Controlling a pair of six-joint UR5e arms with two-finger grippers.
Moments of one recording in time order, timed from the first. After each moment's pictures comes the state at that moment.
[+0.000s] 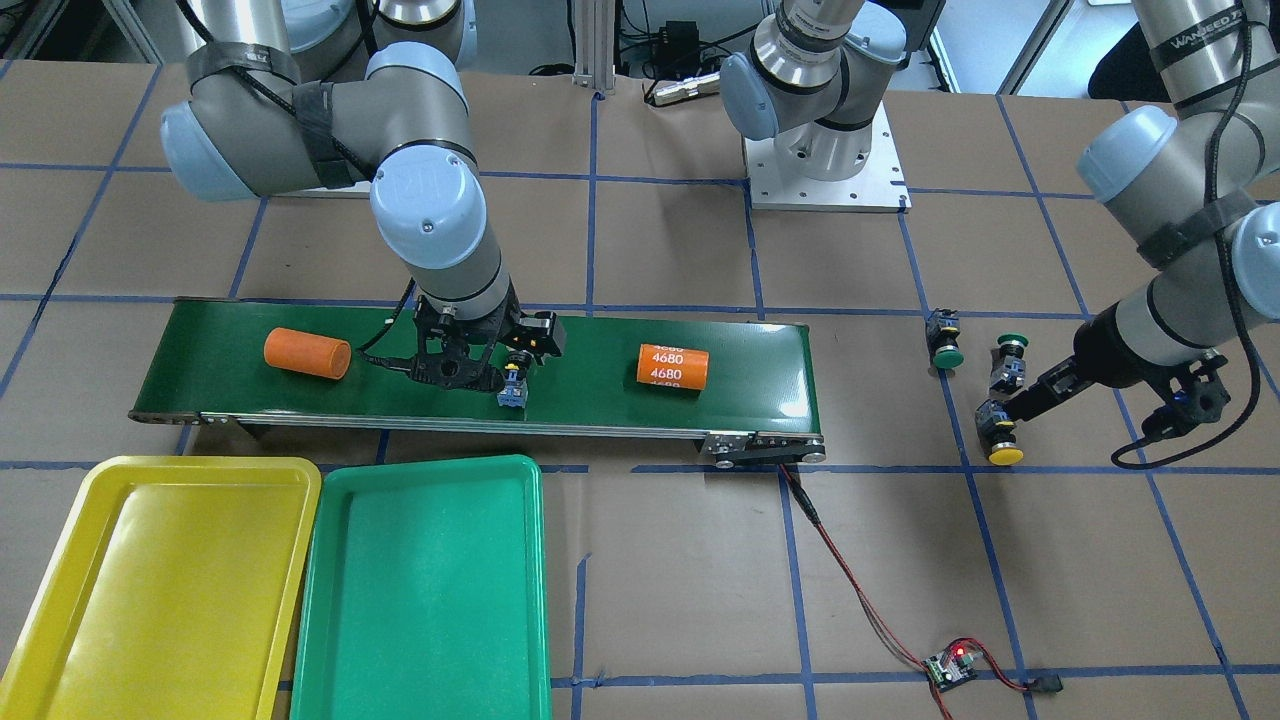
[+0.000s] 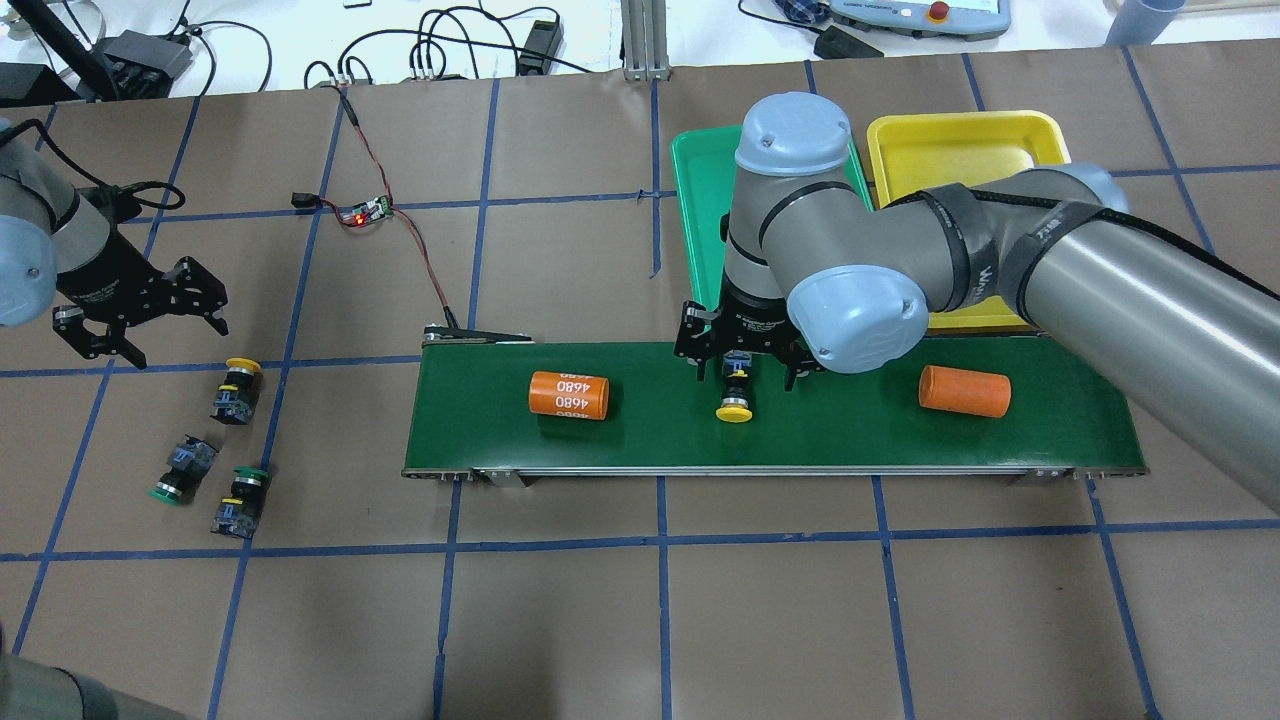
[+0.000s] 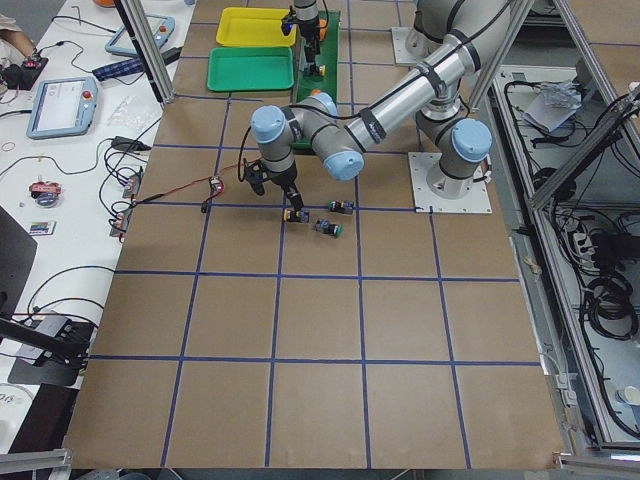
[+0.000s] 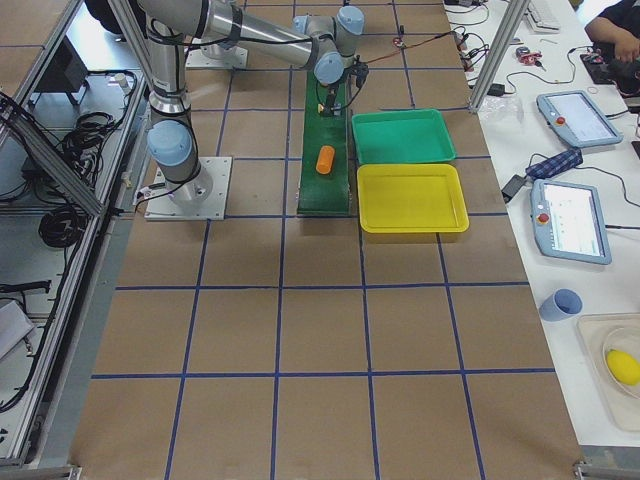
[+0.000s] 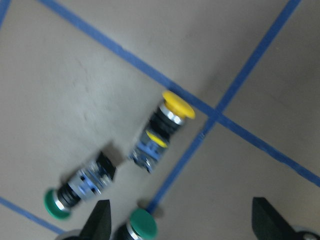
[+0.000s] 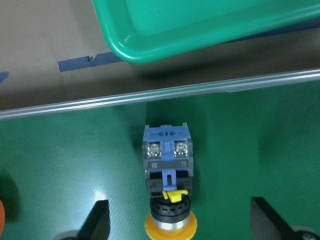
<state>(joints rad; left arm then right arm) -1.06 -1.89 -1.77 -1.15 1.63 0.10 1.82 -1.29 1.80 -1.93 -1.48 0.40</state>
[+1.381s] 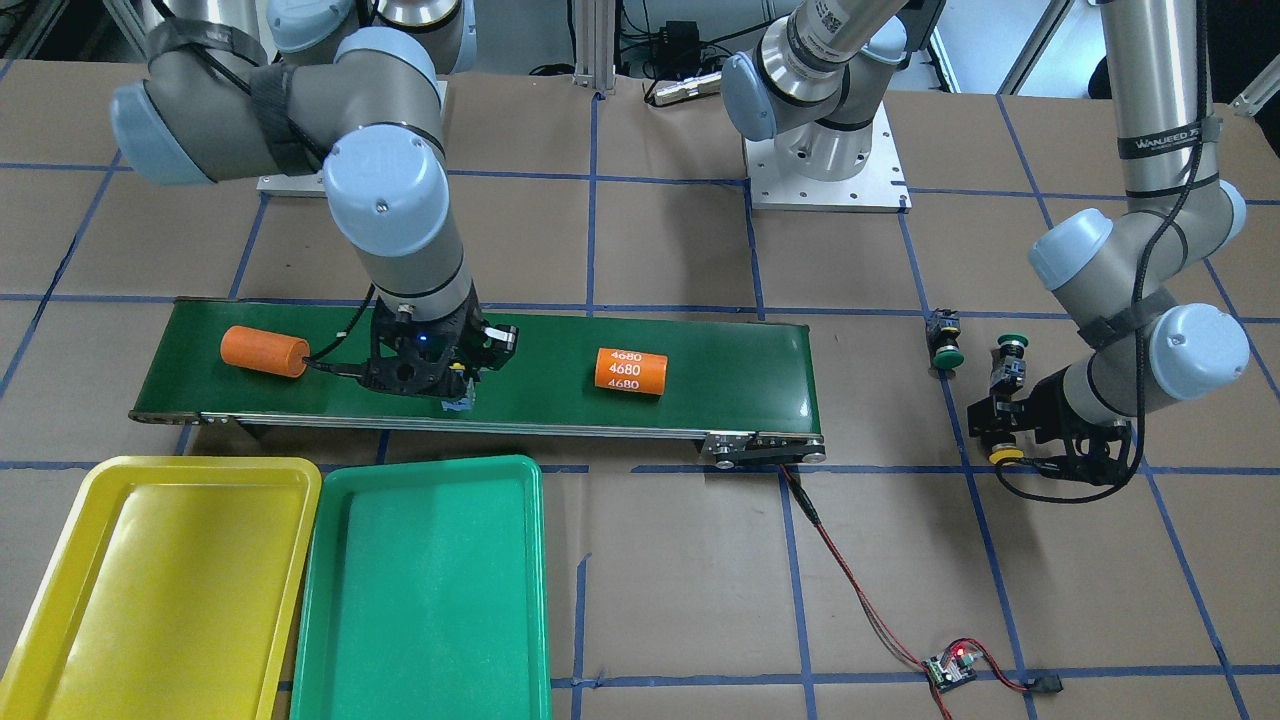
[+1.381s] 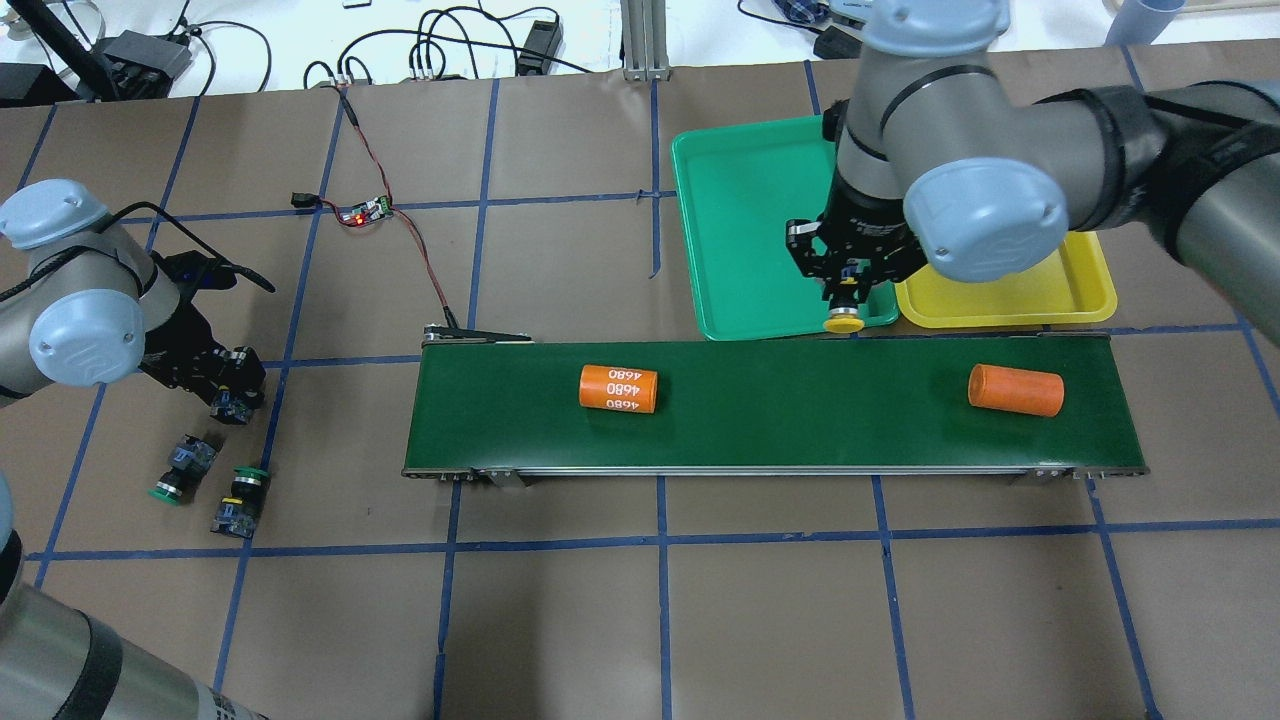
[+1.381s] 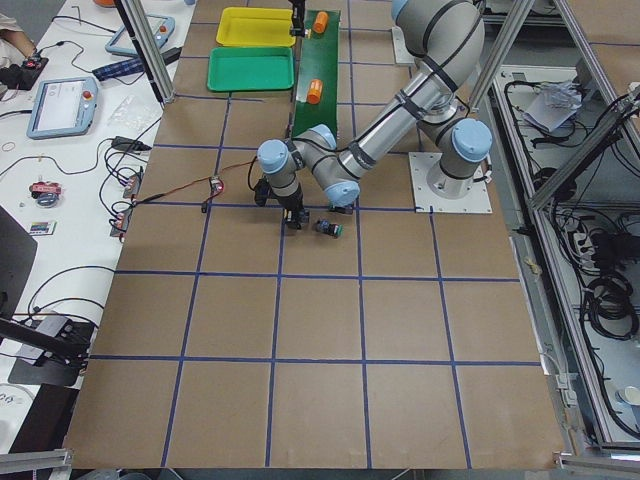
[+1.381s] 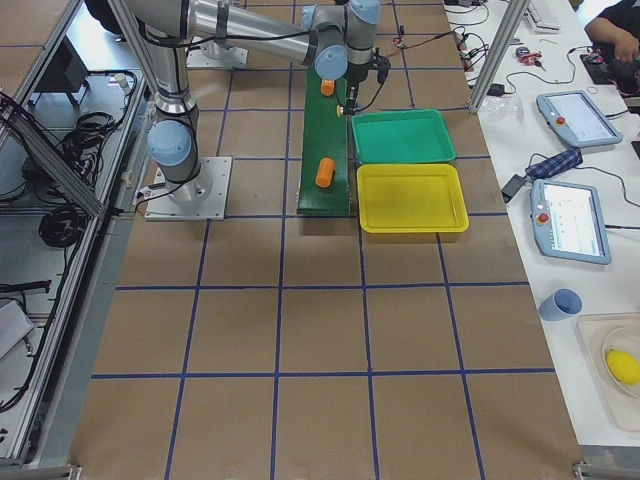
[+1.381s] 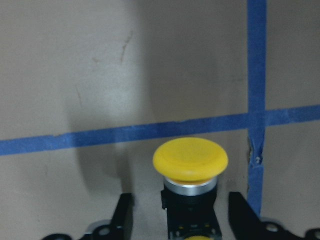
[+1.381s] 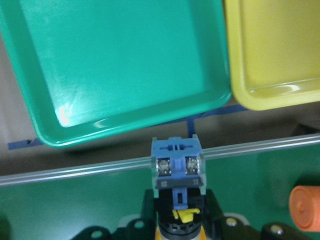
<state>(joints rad) -1.06 -1.99 -1.90 -1.00 1.65 0.60 1.61 -1.37 1.71 -1.87 -1.59 0.19</state>
